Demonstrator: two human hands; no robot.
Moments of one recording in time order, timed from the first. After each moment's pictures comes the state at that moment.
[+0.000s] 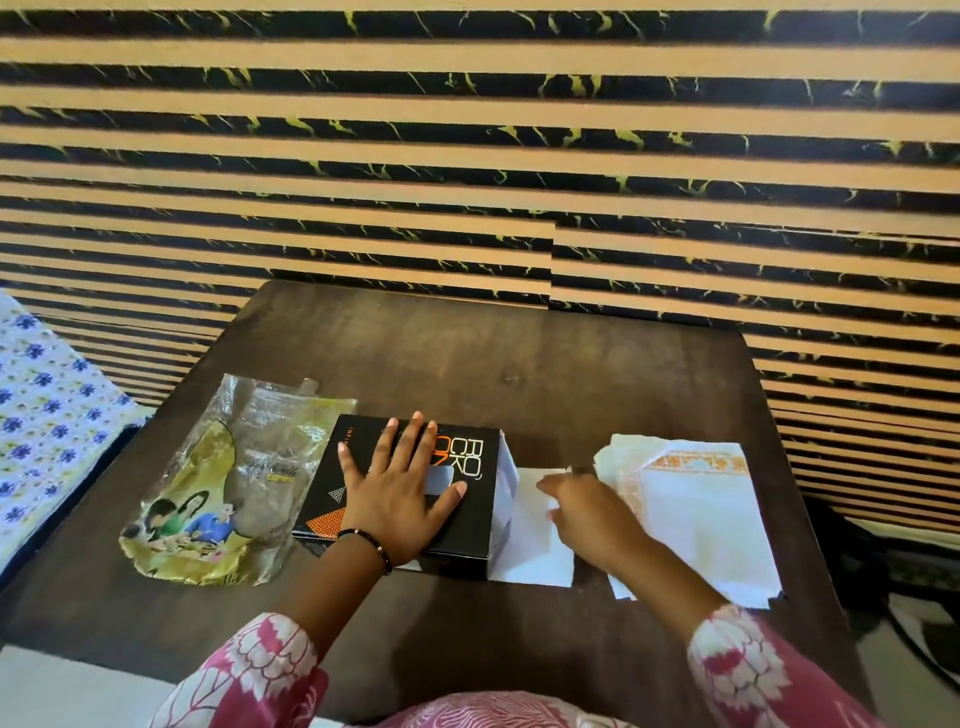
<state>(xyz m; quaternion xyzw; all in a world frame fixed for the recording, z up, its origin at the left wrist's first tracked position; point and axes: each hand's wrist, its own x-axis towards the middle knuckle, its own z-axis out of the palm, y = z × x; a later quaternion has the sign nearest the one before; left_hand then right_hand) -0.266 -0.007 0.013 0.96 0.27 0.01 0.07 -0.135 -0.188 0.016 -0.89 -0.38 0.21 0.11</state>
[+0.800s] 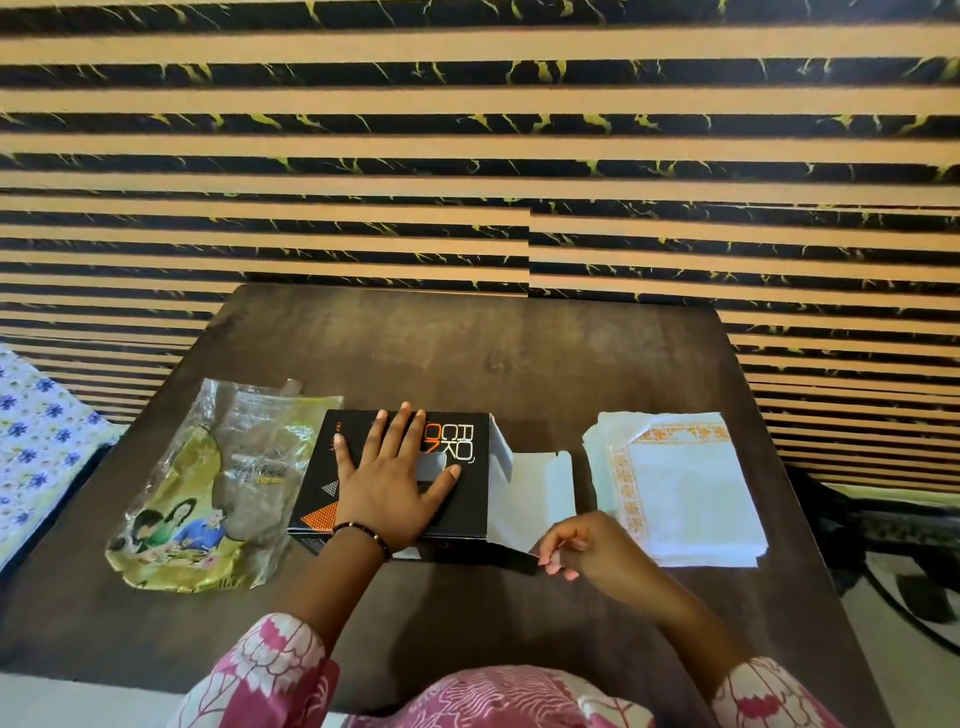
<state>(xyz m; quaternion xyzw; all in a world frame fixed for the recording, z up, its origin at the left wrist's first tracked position) -0.269 -0.006 0.013 0.96 0.26 0.04 0.10 -0.172 -0.232 -0.005 -0.81 -0.29 0.36 0.36</state>
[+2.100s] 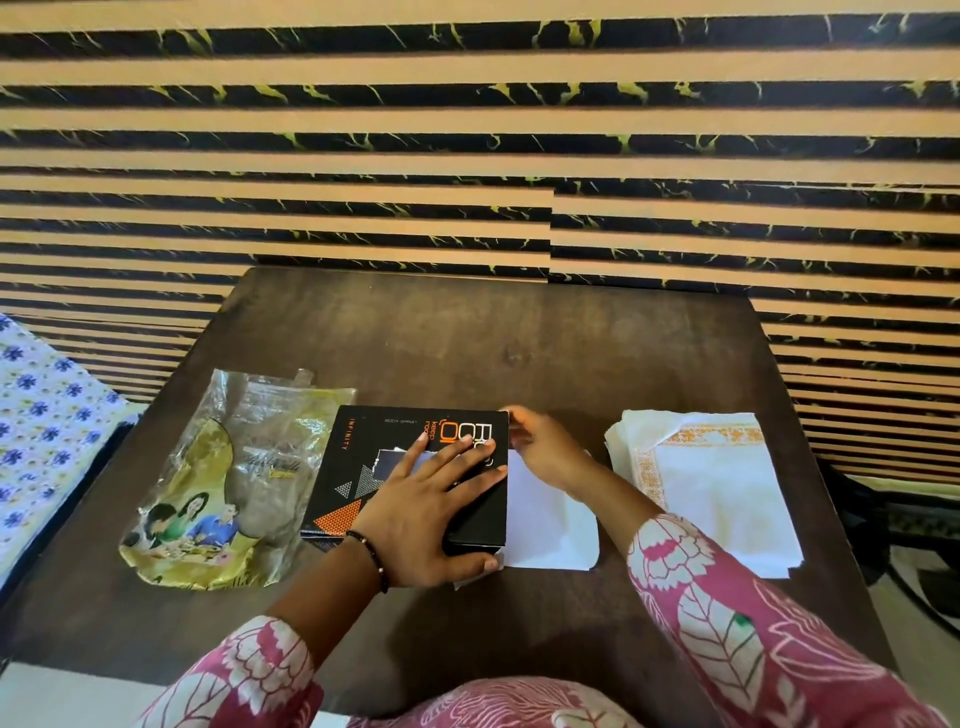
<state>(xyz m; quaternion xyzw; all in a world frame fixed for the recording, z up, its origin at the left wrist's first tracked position) -0.279 -0.004 0.023 1.00 -0.03 -0.02 0.09 -0.119 -0.119 0.007 -0.83 -0.27 0.34 0.37</state>
